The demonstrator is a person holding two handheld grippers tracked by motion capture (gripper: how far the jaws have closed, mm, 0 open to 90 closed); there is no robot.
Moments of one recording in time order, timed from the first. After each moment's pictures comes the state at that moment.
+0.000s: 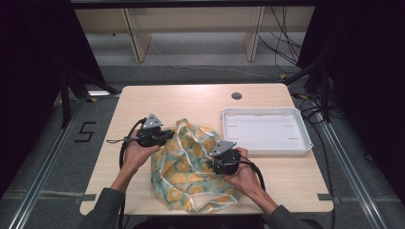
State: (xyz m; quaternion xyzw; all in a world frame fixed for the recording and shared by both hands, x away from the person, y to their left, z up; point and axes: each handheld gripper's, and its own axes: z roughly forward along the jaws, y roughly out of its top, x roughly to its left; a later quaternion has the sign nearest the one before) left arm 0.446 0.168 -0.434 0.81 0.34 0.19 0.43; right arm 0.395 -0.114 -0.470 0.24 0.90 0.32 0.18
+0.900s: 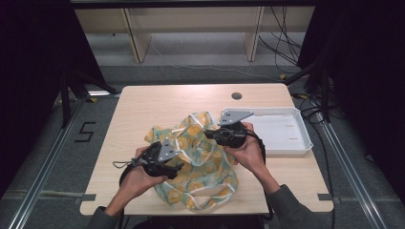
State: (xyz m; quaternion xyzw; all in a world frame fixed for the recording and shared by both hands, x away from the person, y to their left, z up) left arm 0.371 0.121 -0.439 0.88 0.24 0.26 0.31; right arm 0.430 -0.123 -0.391 0.23 0.84 0.48 0.13
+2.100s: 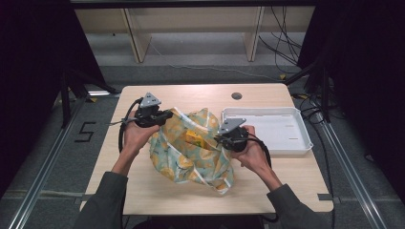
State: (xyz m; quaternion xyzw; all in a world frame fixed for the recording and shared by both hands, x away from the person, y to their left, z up) left arm 0.472 0.166 -0.382 0.78 0.36 0.23 0.46; right arm 0.443 -0.134 -0.422 0.21 0.89 0.35 0.20
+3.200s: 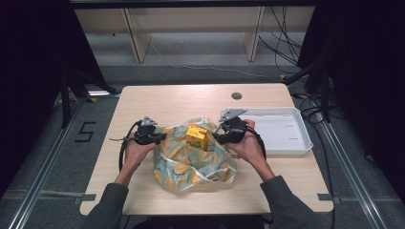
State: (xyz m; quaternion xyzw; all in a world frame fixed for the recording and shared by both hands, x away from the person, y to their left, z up) left arm 0.482 0.196 -0.485 0.81 0.42 0.17 0.38; right arm 0.467 -0.139 -0.430 0.31 0.87 0.35 0.18
